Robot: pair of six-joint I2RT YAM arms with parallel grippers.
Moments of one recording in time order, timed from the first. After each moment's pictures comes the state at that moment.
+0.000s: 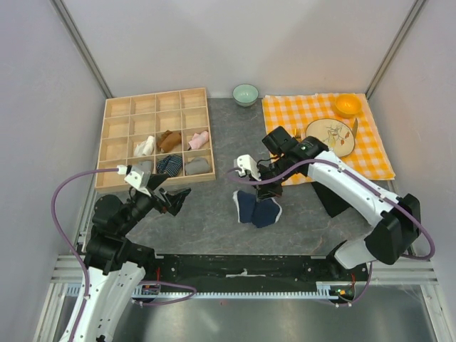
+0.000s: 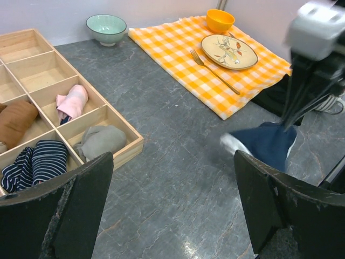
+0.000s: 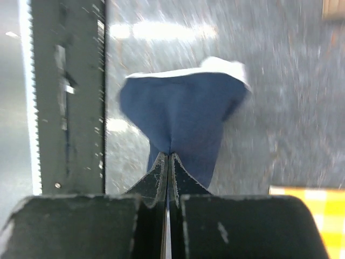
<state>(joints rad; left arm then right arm) -0.26 0.28 0.56 -0.31 0.39 -0.17 0.65 1.47 1.29 -1.03 -0.59 -0.76</state>
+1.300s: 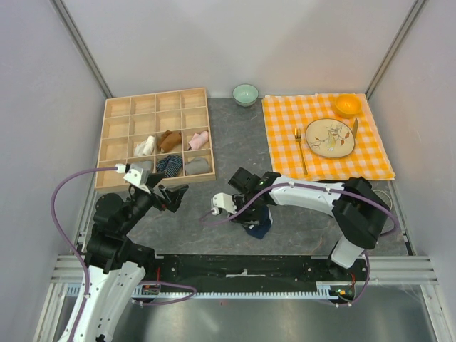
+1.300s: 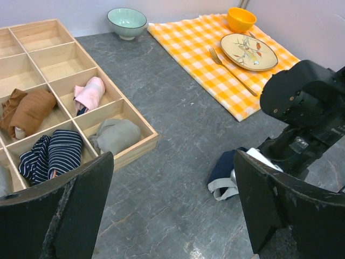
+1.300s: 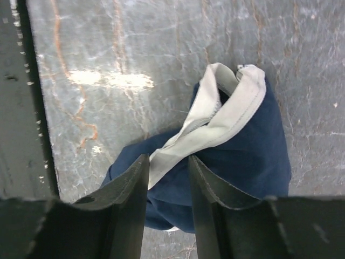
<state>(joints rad) -0.26 0.30 0.56 -0.32 0.31 -0.17 0.95 1.66 1.07 -0.65 -0.34 -0.65</state>
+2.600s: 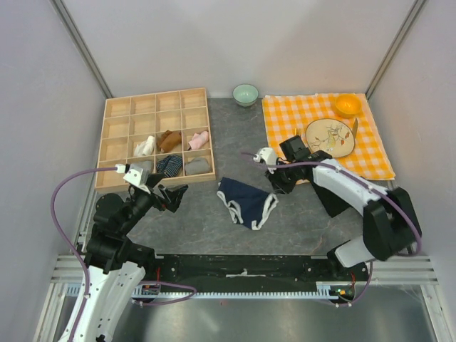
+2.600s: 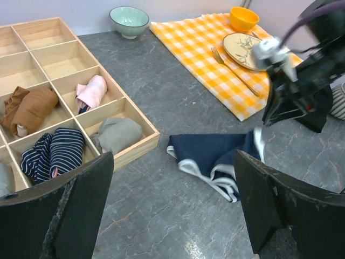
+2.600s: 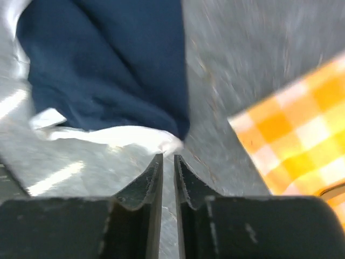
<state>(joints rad) -0.26 0.29 0.56 -0.33 0.30 -0.17 0.52 1.40 1.04 -0.65 -0.39 -0.46</state>
